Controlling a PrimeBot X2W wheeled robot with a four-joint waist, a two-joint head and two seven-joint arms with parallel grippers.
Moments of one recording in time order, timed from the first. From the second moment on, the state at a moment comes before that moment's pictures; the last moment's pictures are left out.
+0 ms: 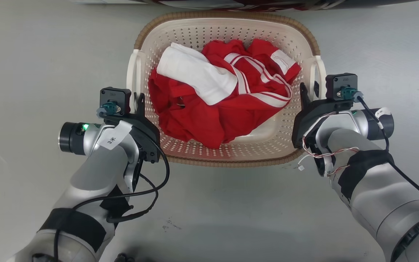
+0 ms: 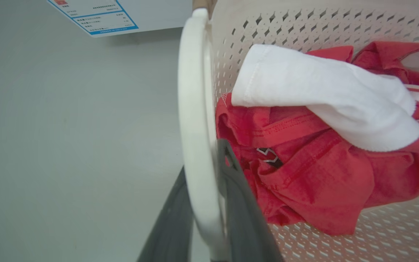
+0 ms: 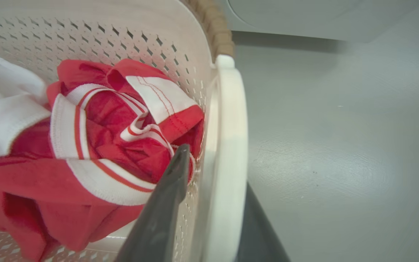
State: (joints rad) left arm -0.98 0.04 -0.78 1.17 -0.77 0.07 -0.20; right arm -1.10 -0.08 1.11 1.22 1.00 -0.14 -0.21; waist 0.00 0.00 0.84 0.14
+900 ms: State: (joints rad) left arm -0.97 0.03 -0.78 1.20 -0.80 0.08 -0.23; right arm -1.10 -0.07 1.14 1.24 0.97 -0.13 -0.23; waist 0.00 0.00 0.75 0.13
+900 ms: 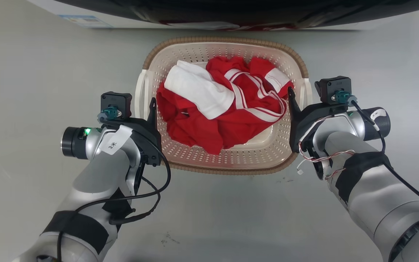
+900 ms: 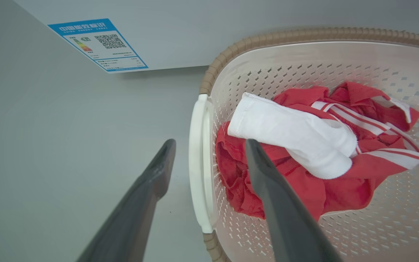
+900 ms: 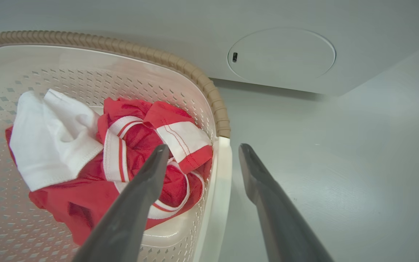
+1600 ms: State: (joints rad) left arm -0.87 0.06 -0.70 1.17 -0.82 0.05 -0.25; right arm -1.01 -0.06 1.04 1.10 1.04 -0.13 -0.25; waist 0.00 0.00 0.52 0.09
